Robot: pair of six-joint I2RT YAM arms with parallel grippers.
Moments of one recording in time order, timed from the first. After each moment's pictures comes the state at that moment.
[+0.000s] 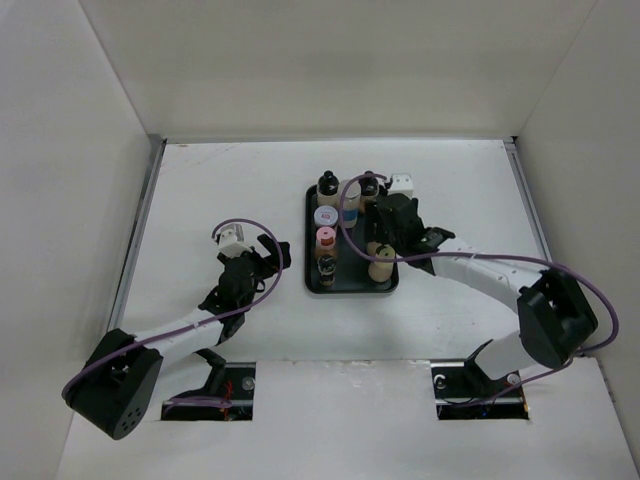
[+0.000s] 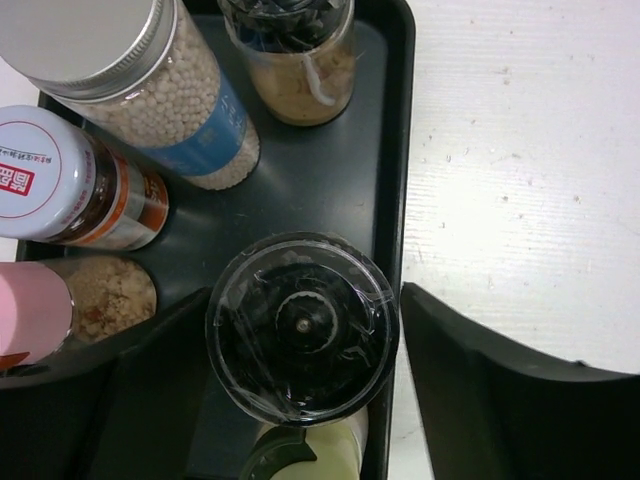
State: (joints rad) left arm -0.52 1.08 0.20 0.63 -0.36 -0.71; right arm 0.66 1.47 0.95 -0.11 0.45 0.37
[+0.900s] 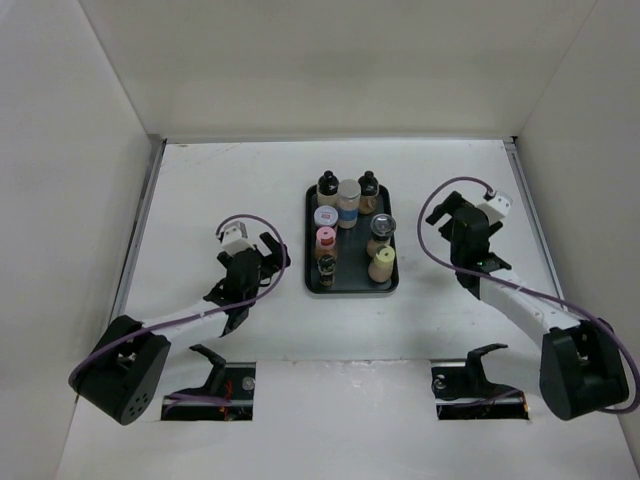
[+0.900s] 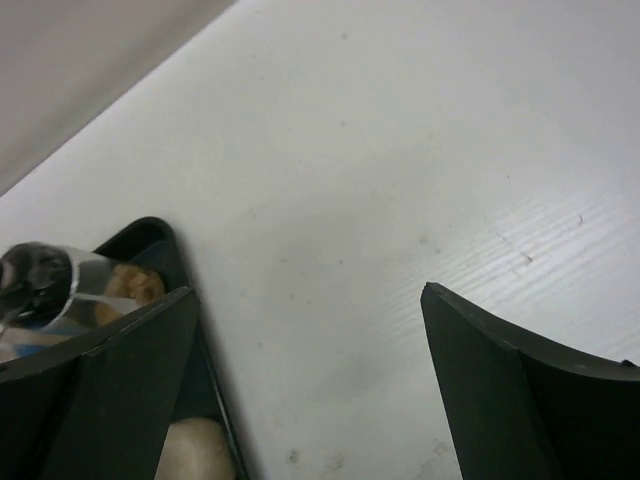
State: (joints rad) left arm -0.52 1.16 0.26 0.52 -0.42 -0.71; right arm 0.28 1.16 0.59 0.22 0.51 0.61
